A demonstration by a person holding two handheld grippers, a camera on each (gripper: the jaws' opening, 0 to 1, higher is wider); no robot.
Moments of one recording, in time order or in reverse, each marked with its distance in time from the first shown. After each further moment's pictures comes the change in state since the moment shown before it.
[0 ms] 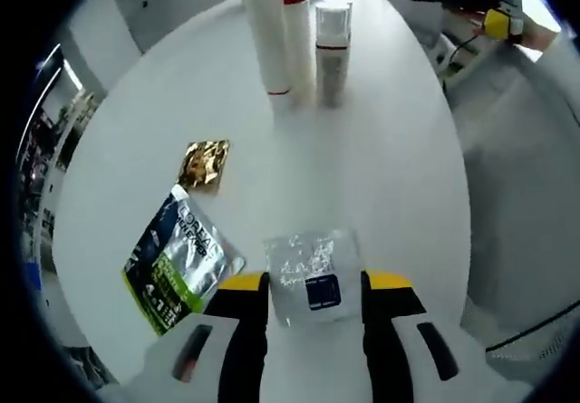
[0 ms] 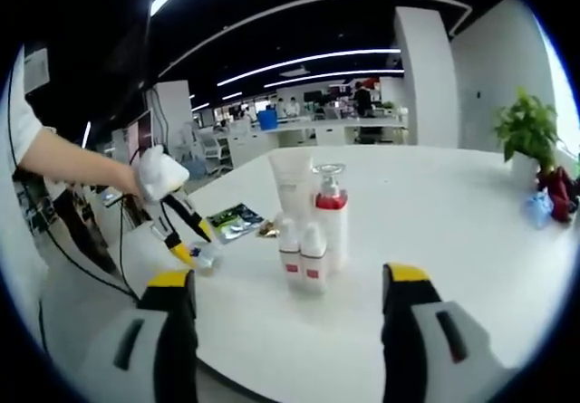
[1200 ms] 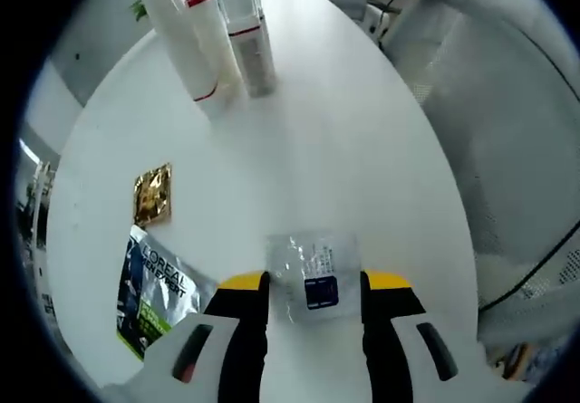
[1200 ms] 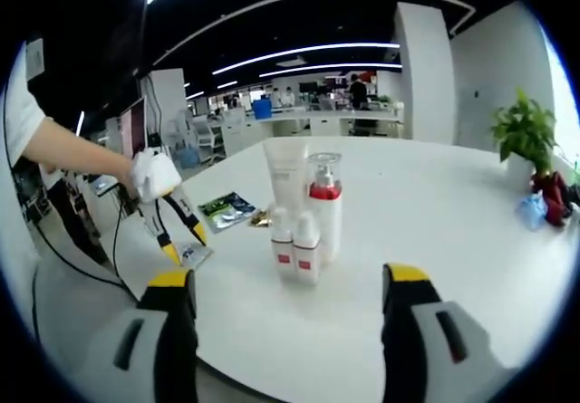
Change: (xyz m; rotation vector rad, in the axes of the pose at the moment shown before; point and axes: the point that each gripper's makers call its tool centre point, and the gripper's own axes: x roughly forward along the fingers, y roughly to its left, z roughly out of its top) left arm 0.024 -0.017 -0.007 0.257 0.007 -0.145; right arm 0.000 -0.007 -0.009 -0.021 0.052 -0.038
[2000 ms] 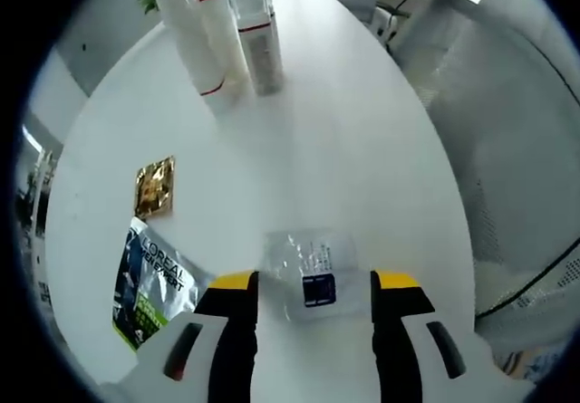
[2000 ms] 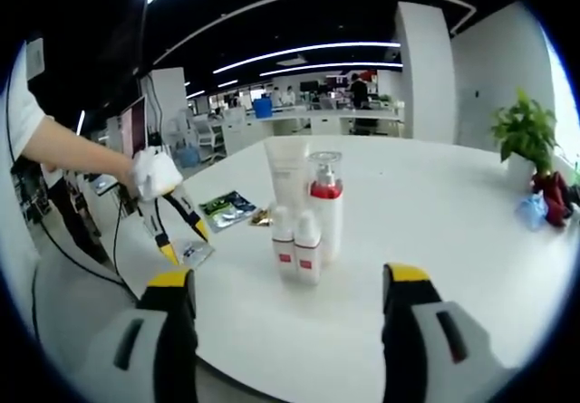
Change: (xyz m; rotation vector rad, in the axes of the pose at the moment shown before) left arm -0.001 0.000 -0.001 -0.041 0.000 0.014; right arm 0.001 -0.001 -0.002 -0.002 0.005 0.006
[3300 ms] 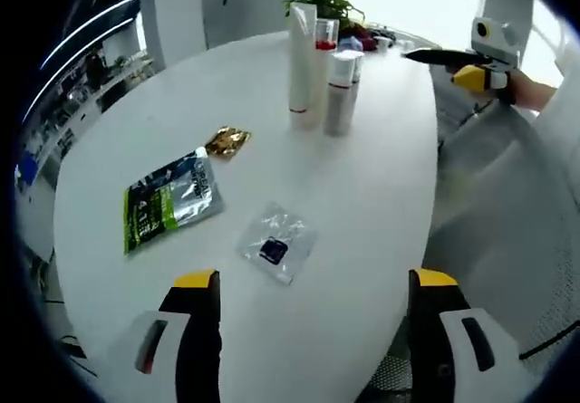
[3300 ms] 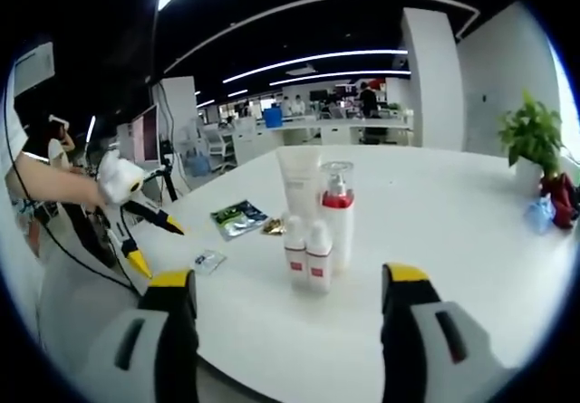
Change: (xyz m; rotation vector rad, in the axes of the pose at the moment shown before) left arm -0.056 -0.049 0.000 -0.605 -0.314 0.285; right arm -0.003 0.010 0.008 0.003 -0.059 0.048
